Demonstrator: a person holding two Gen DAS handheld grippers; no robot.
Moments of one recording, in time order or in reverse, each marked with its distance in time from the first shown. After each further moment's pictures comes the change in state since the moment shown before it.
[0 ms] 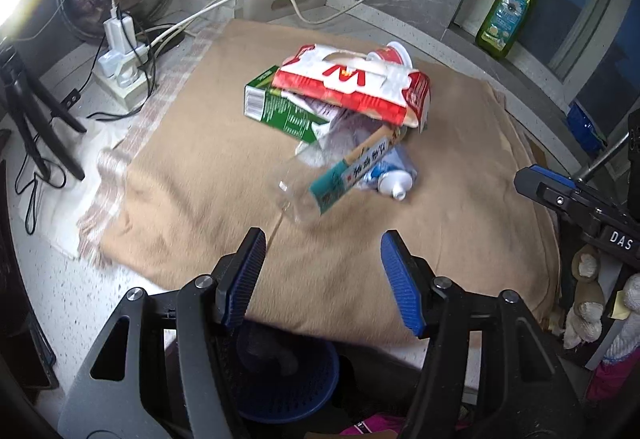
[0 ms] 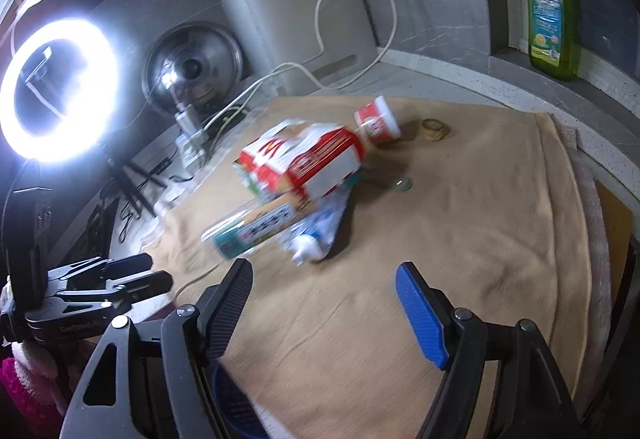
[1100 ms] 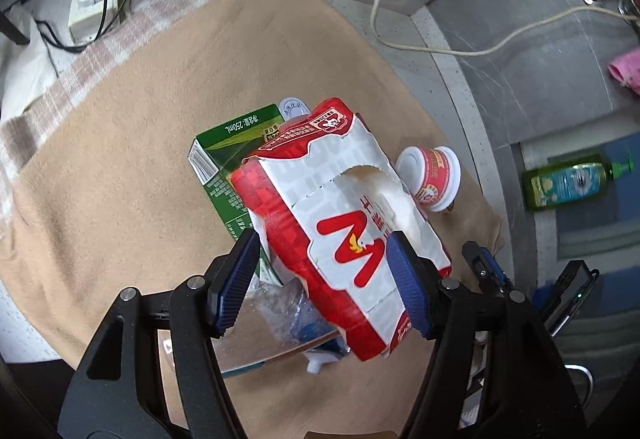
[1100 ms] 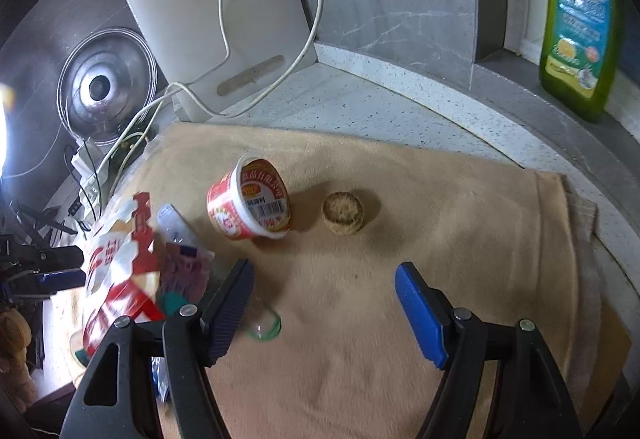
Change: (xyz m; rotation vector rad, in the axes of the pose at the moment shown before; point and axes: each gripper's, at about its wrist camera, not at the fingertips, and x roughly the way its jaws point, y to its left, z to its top) left arm 0.112 0.037 0.126 -0.601 0.162 -0.125; right arm 0.131 -0.115 0.124 -0.005 0.075 -0.093
